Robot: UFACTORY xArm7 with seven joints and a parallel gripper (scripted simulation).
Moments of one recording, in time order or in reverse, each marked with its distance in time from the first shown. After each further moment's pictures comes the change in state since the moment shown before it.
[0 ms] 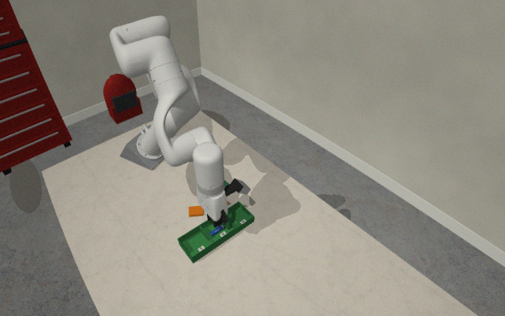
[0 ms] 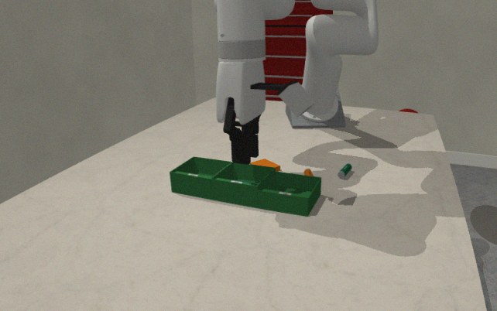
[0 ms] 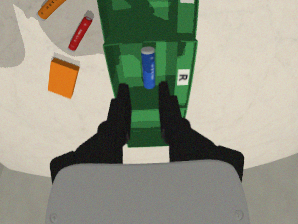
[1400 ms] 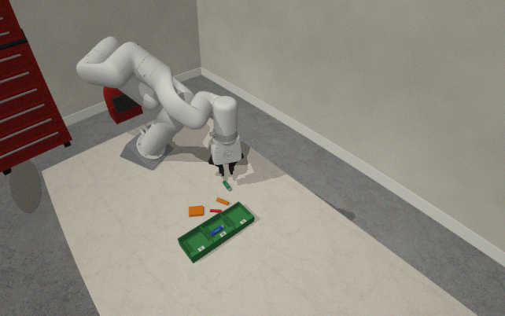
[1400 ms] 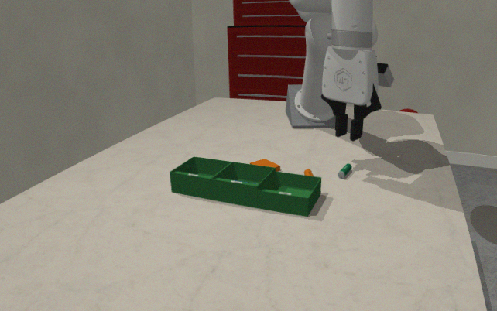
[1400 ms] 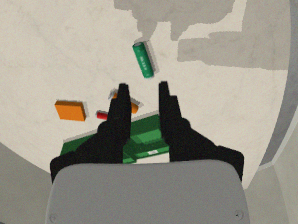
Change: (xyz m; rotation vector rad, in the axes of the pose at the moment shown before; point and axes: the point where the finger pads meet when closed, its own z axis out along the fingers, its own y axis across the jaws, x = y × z) arm 0.152 -0.139 -0.015 0.009 -0.011 -1.177
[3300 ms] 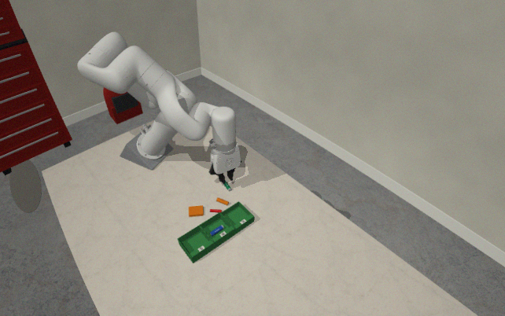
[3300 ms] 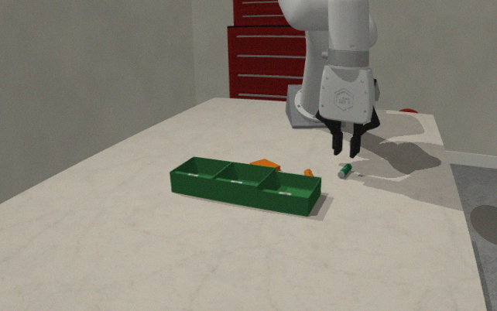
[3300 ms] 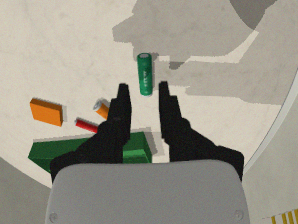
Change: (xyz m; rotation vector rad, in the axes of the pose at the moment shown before) arm -0.001 -0.003 0.035 -0.014 0.003 -0.247
